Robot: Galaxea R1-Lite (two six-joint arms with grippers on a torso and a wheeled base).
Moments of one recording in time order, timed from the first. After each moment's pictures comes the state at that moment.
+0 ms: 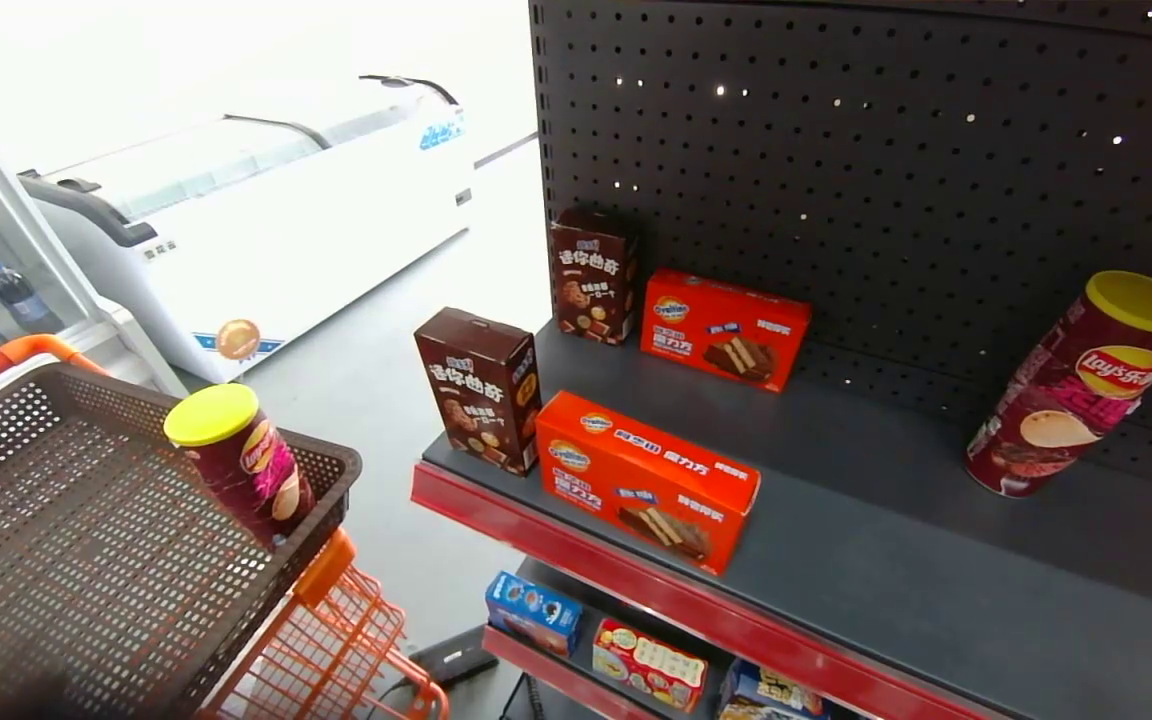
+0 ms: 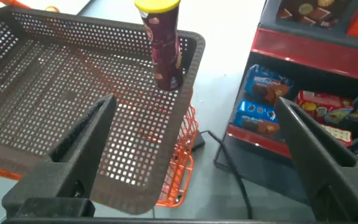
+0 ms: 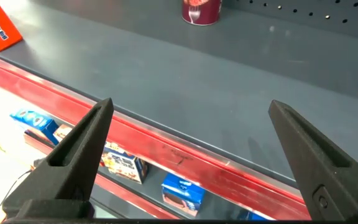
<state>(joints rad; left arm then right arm) -0.01 0.57 -0.33 -0.05 0.01 0.06 0.00 0.00 0.00 0.00 0.00 0.00</state>
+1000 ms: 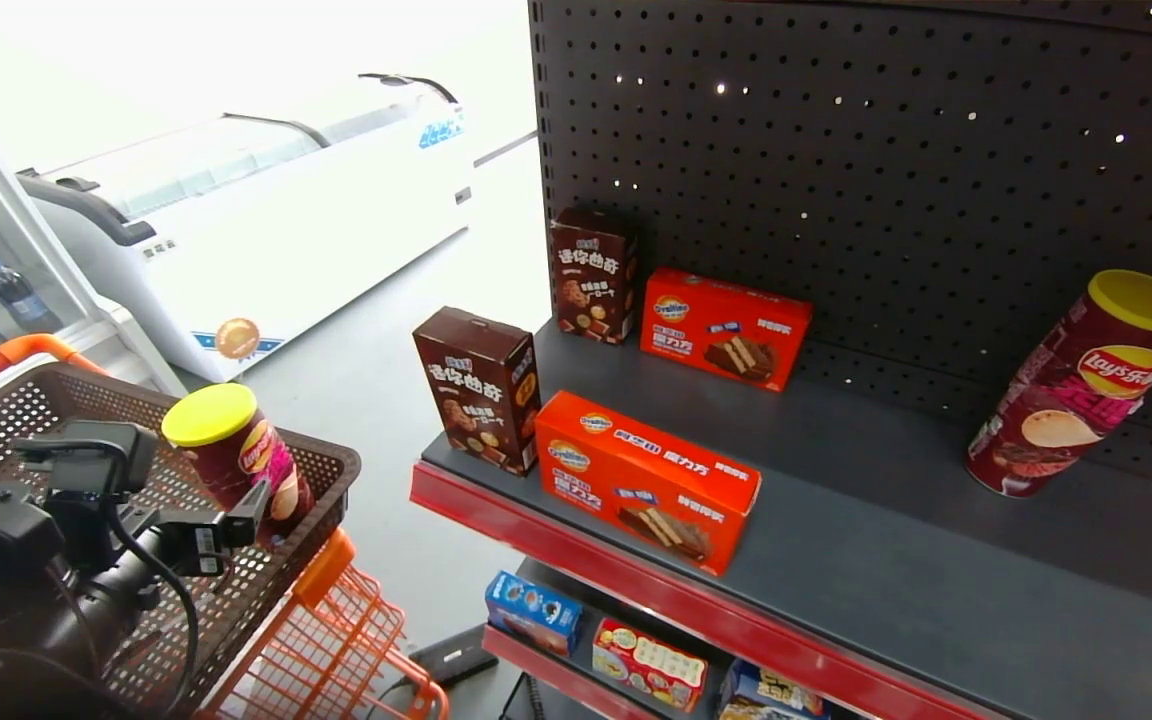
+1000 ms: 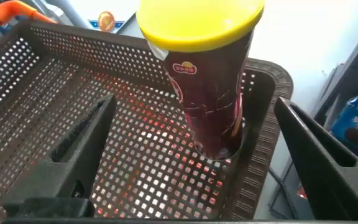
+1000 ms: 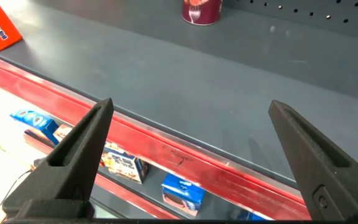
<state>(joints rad) 0.05 1.78 -0.13 -1.52 0.19 0.17 0.00 0.00 0.00 0.00 0.00 0.00</state>
